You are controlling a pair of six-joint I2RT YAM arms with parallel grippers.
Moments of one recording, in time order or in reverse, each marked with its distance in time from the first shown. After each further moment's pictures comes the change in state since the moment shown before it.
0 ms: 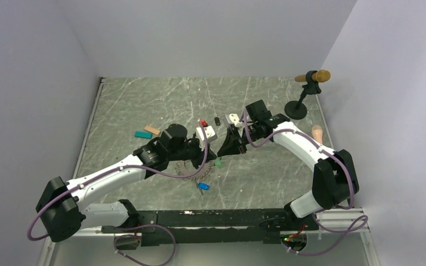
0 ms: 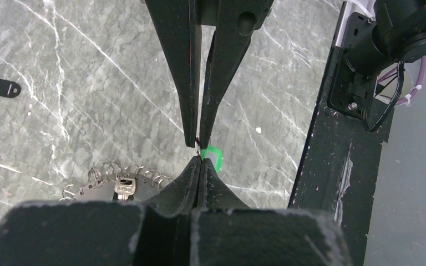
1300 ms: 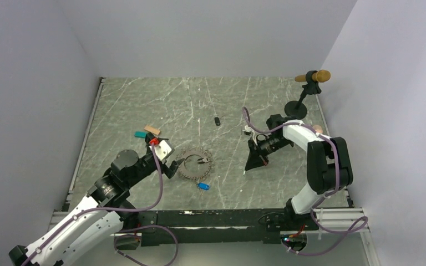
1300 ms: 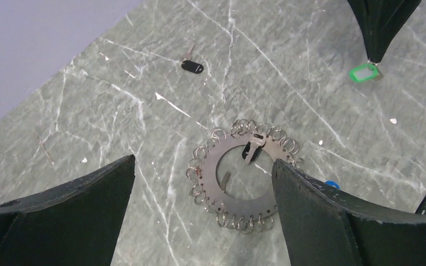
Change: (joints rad) left arm 0.148 -0.666 -0.291 -0.119 -0.305 0.223; right arm -0.275 0.131 -0.104 -0.424 0.257 -0.168
